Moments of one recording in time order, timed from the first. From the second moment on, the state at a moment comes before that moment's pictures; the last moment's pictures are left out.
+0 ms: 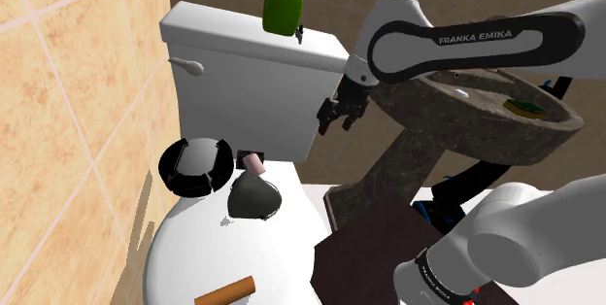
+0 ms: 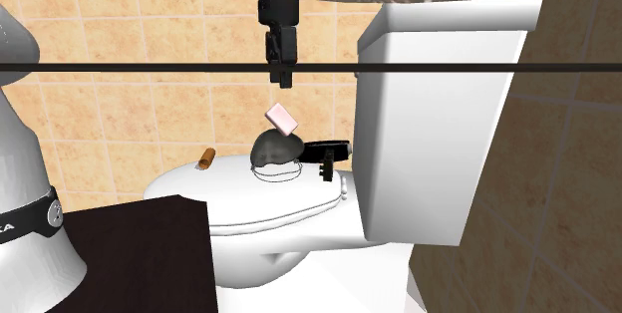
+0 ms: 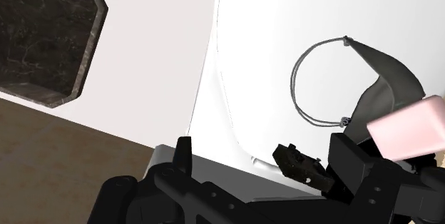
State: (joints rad) arm 0.05 -0.42 0.09 -2.51 0.12 2.10 0.15
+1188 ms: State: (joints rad) arm 0.13 0.27 0.17 -2.20 0.00 2.52 0.34
